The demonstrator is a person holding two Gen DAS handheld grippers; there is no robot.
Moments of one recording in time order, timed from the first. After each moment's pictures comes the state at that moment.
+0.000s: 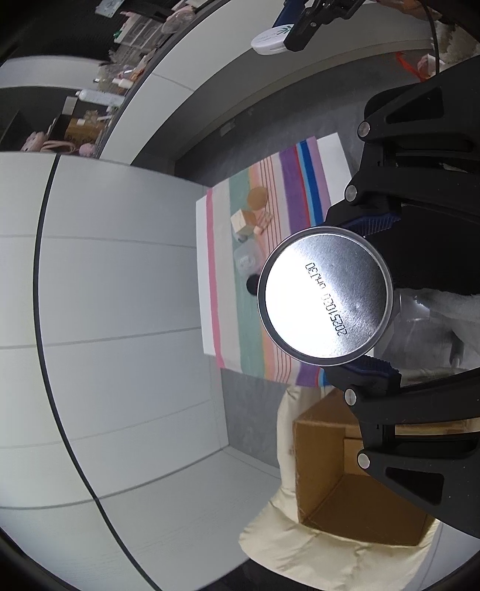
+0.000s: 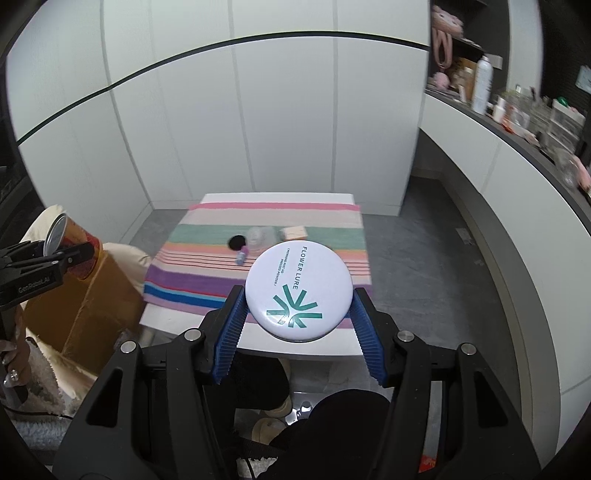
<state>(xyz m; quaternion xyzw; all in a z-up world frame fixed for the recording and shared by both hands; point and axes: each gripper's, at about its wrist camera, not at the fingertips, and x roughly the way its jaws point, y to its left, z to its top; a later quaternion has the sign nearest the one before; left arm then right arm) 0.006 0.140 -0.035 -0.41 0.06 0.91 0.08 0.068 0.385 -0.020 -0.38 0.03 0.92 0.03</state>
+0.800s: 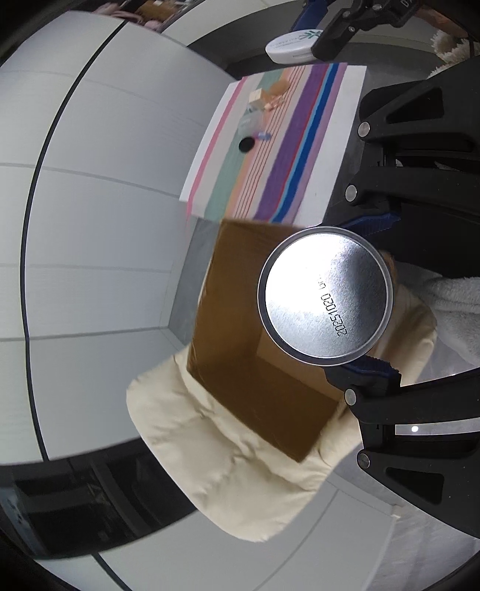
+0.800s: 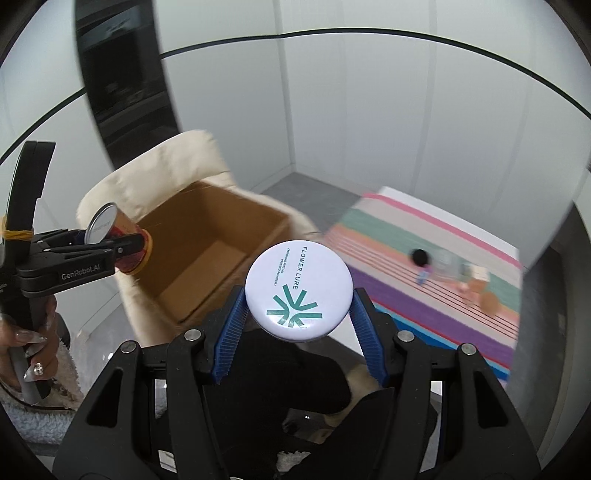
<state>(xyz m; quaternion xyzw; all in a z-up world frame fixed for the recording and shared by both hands) 0.096 -0.083 -0.059 -0.44 -0.06 0.89 -0.14 0.036 0.127 -0.042 -0.39 -0.07 0.88 -0.25</state>
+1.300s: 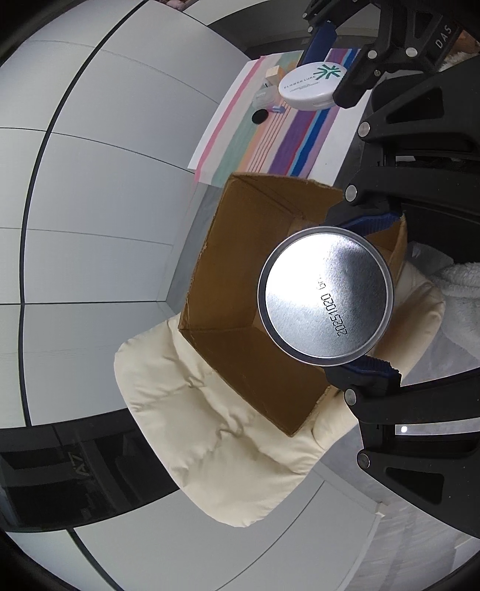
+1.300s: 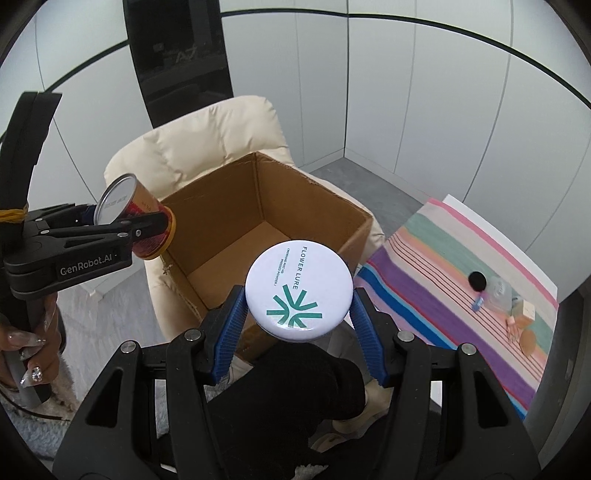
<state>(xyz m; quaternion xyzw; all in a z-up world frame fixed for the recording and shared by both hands) 0.095 -0.132 -0.076 -0.44 -0.08 0.88 -0.18 0.025 0.032 -0.071 -0.41 -0.13 0.84 -0.32</state>
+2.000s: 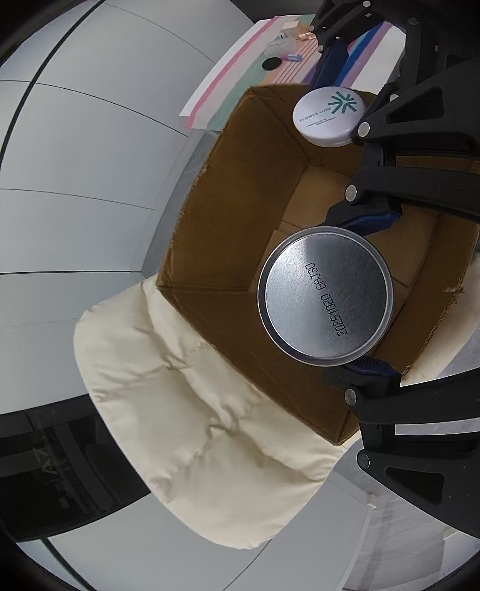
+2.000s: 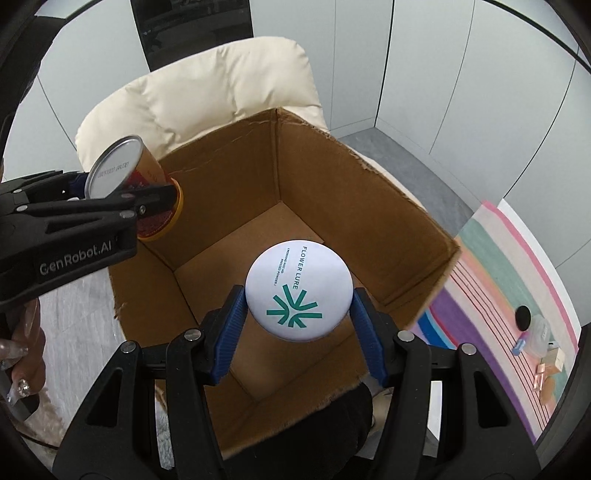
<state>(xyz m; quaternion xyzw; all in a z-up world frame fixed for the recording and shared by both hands) 0.018 -0.212 -0.141 -0.48 -0.09 0.84 -0.22 -0.059 -0.085 -0.160 -0.46 -0.18 0.79 -0.35</state>
